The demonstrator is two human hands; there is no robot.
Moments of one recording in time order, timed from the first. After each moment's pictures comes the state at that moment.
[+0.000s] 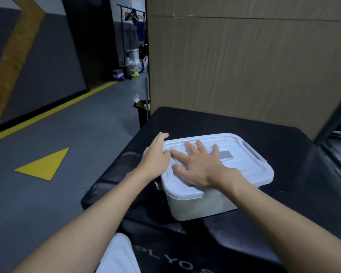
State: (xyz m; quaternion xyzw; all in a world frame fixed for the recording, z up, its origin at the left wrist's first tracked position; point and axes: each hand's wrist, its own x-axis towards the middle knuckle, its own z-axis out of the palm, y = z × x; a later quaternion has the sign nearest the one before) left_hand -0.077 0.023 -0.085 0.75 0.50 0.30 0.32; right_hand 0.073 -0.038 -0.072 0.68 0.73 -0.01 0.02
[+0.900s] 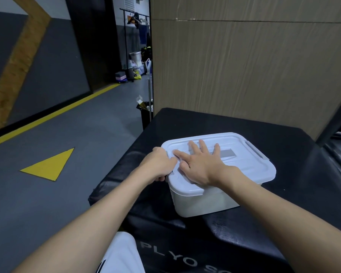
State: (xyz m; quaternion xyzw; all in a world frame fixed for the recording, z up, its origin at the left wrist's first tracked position) left_hand -0.087 -0.004 -0.064 0.70 0.61 0.15 0.35; right_hand 0.064 -0.037 -0.076 0.69 0.72 -0.02 0.05
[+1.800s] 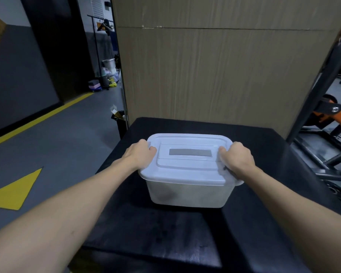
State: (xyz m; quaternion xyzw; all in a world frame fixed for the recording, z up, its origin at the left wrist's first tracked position) left_hand -0.037 0.090 -0.055 0.79 0.56 0.14 0.20; right_hand 0.207 -0.033 -0.059 0.88 0.36 -0.10 -0.31
